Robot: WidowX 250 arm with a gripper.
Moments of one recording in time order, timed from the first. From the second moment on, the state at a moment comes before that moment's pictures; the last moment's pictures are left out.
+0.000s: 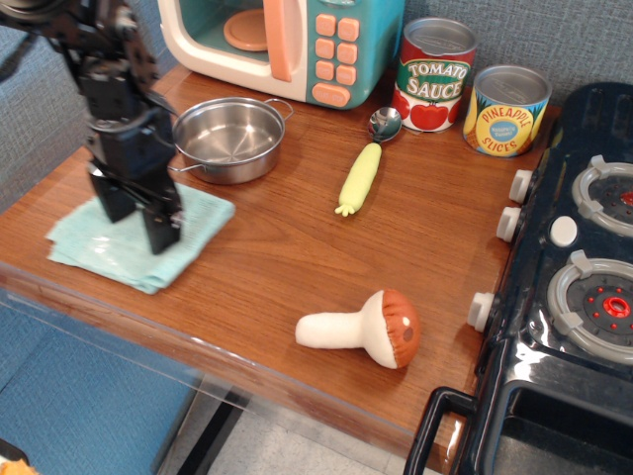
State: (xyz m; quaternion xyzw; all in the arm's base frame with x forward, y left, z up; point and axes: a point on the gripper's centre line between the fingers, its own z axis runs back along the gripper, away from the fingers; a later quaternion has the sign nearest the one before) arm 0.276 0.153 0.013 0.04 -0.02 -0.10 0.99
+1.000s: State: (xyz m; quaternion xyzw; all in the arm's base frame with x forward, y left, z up) arm 0.271 0.182 0.088 0.04 -0.09 -0.09 0.99
